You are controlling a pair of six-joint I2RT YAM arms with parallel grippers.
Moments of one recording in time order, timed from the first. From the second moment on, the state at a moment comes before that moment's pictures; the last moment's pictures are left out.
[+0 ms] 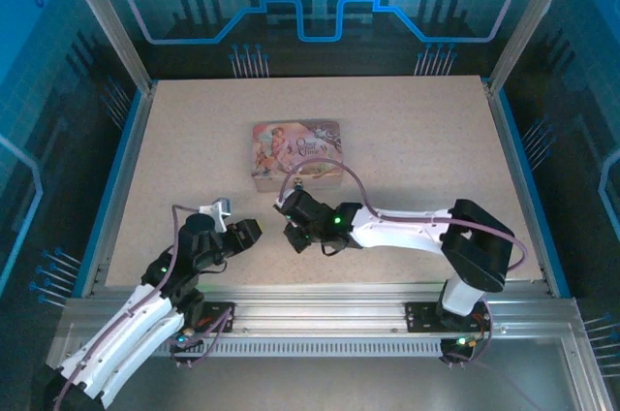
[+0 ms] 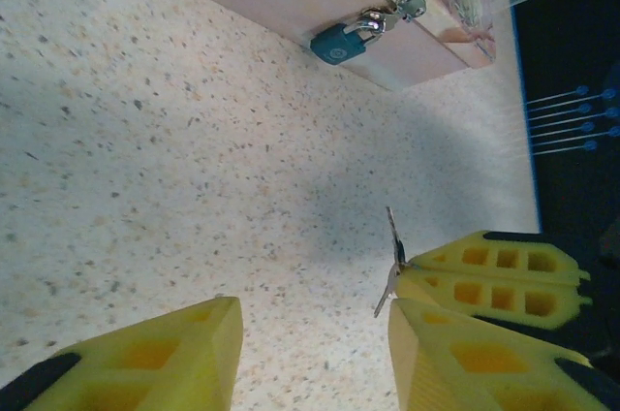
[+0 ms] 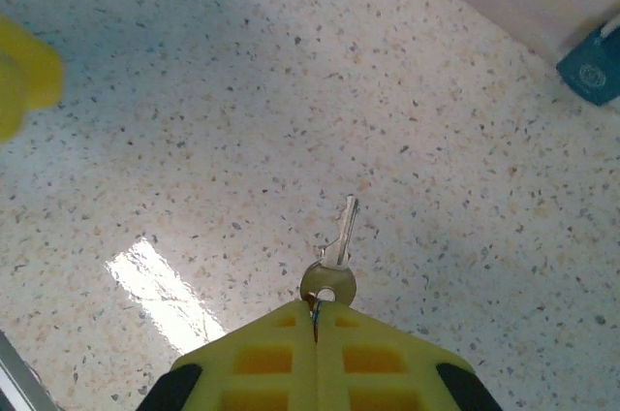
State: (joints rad) left arm -0.43 0.46 0.19 -0.26 0.24 -0.95; right arm 1.10 1.66 1.04 -0.31 0.14 0.31
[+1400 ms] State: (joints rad) left arm -0.39 0.85 0.20 0.26 0.48 -1.06; right arm 1.12 1.59 1.01 -0.19 0.10 0.19
